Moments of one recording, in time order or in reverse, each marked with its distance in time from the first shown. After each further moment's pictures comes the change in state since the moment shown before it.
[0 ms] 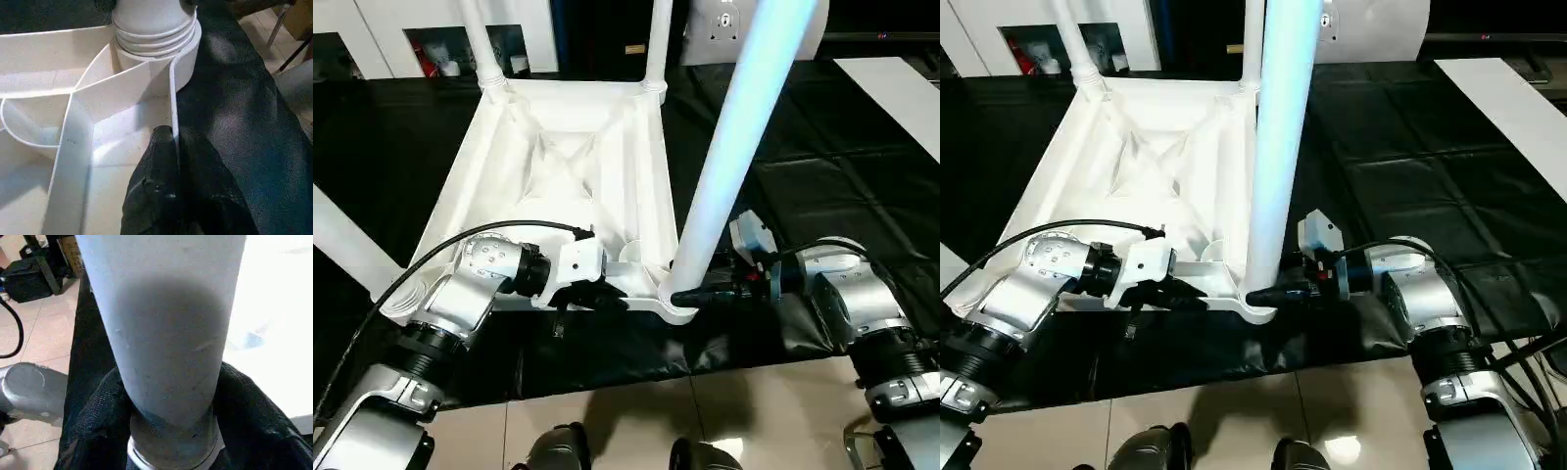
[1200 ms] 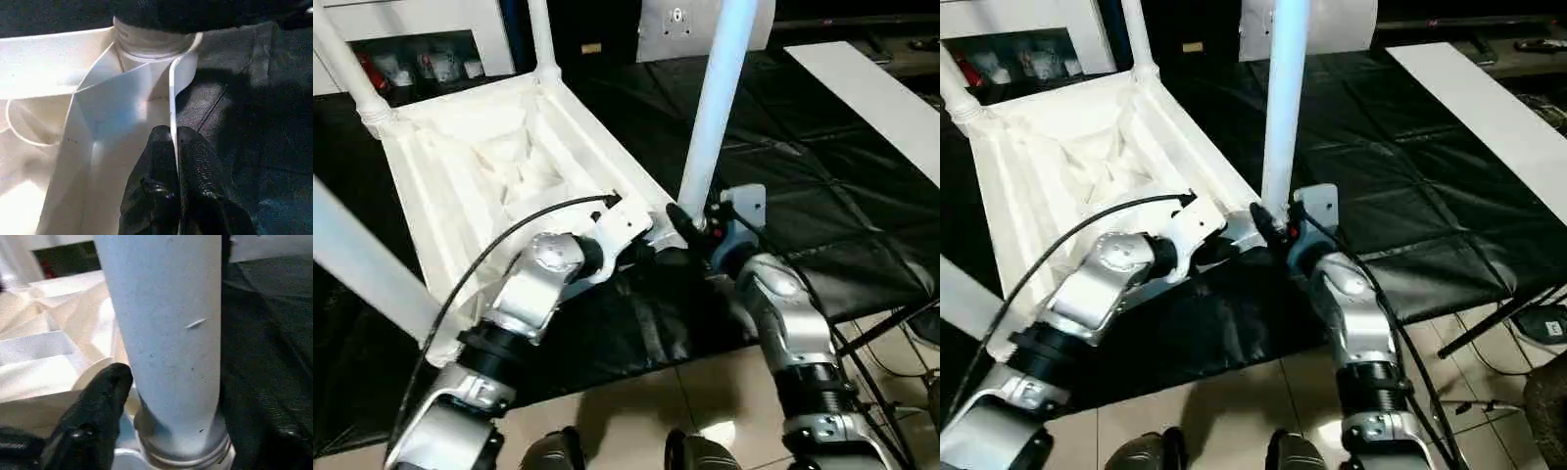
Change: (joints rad) left arm -0.037 -0.276 0.053 -0.081 0.142 0.433 0.560; right arm 0.122 0.403 -0.237 -0.165 -0.103 0.114 -0.961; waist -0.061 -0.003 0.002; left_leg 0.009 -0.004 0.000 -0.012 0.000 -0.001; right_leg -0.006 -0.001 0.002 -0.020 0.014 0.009
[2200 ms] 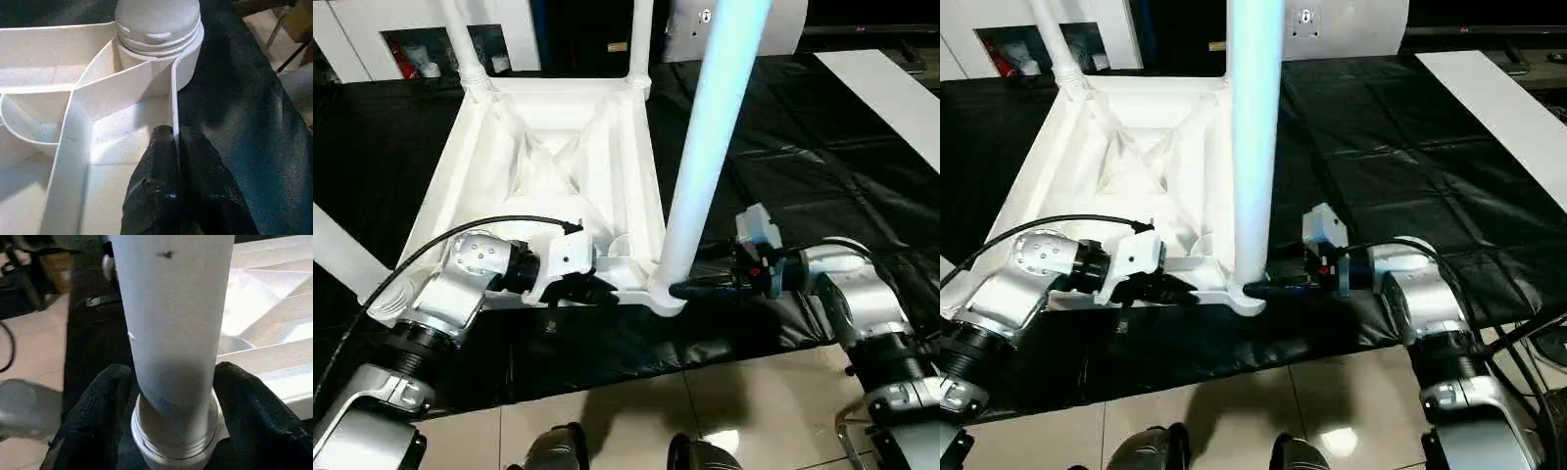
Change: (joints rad) left arm 0.040 0.306 -0.030 0.080 -0.158 -0.394 -0.563; right arm -0.113 -0.385 0.197 0.132 0.126 -0.113 0.954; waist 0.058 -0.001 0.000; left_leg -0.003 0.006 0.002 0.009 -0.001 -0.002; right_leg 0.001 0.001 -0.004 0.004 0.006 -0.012
